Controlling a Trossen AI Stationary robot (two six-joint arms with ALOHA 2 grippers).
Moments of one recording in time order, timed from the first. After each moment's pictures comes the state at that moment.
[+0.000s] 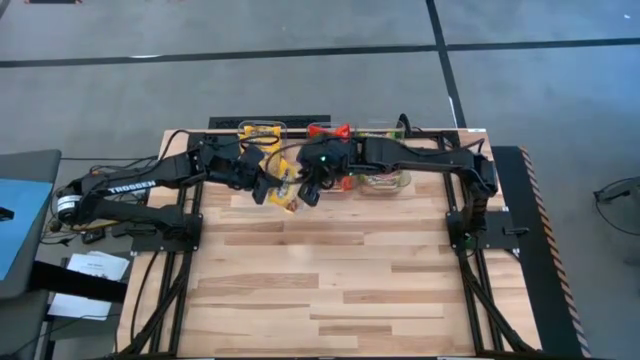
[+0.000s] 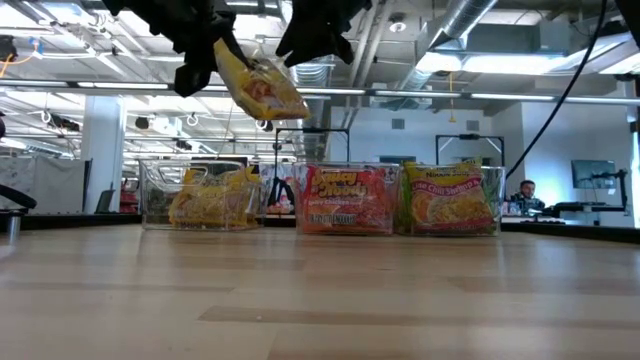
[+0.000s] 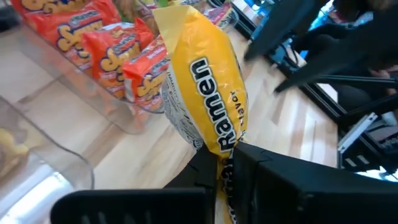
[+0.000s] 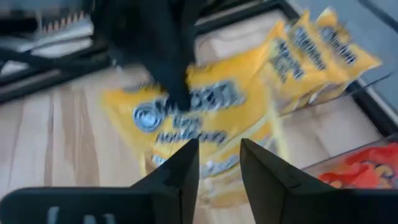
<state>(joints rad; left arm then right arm) 0.32 1.02 0.86 -0.31 0.14 -0.54 -0.12 1.89 1.85 -0.67 0.07 0.24</state>
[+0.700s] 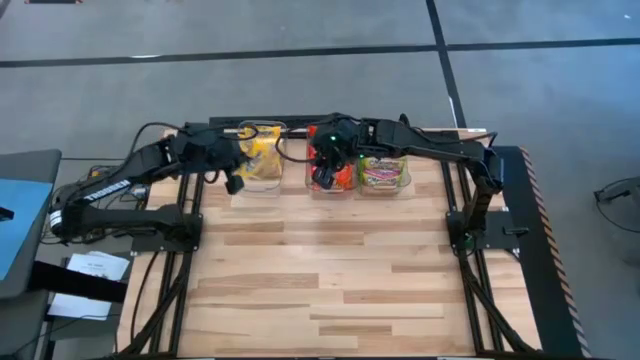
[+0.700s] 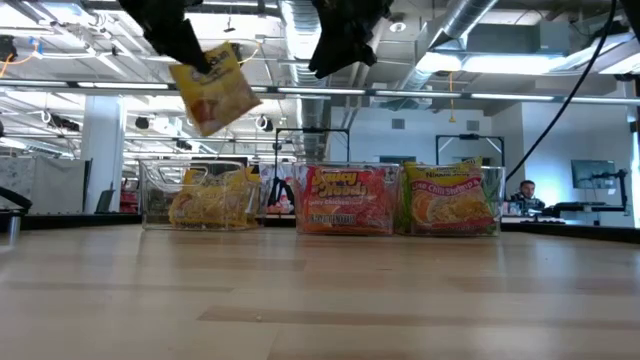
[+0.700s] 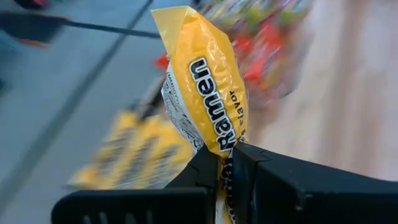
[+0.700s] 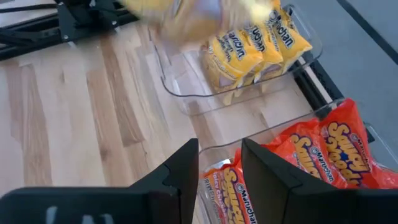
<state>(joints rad) 0.44 0.88 0.98 -0.64 -0.13 0.14 -0.23 1.82 1.85 -0.80 0.07 0.12</state>
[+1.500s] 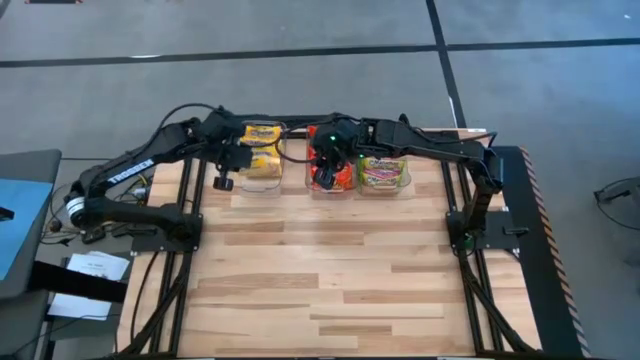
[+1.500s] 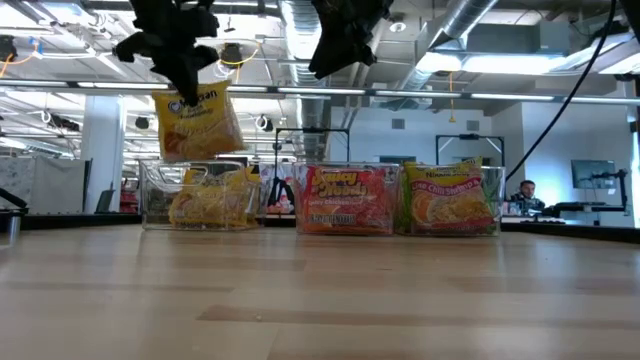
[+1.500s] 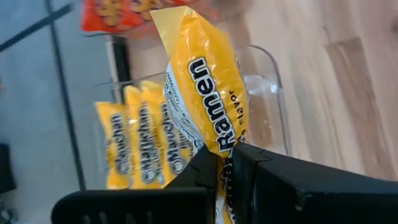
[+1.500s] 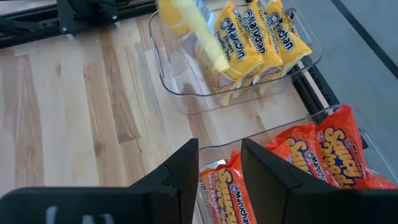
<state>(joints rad) 0.58 1.12 1.16 -0.98 -0.05 0.84 -0.23 1.83 1.85 -0.80 0.07 0.07</state>
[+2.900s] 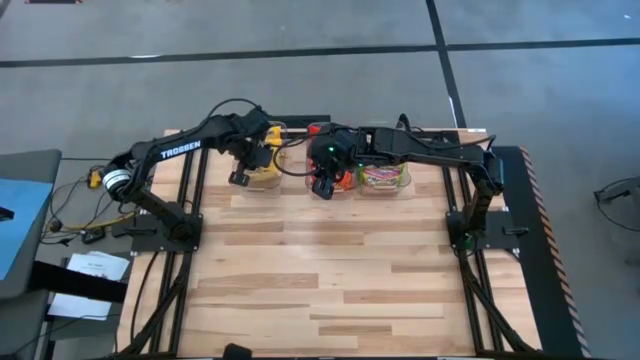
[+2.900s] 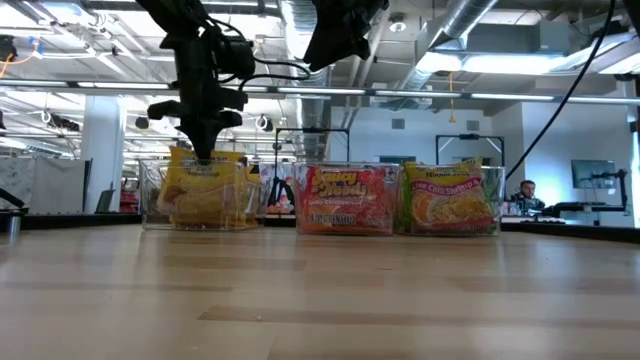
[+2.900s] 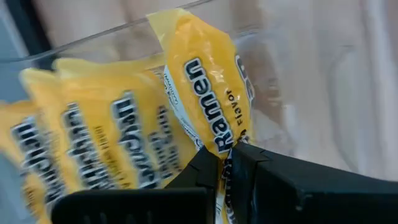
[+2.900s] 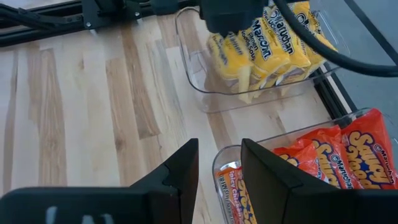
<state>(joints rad) 0.68 1.49 1.16 -0.91 -0.05 0.99 -0.17 1.83 1.85 -0.80 0.08 0.09</state>
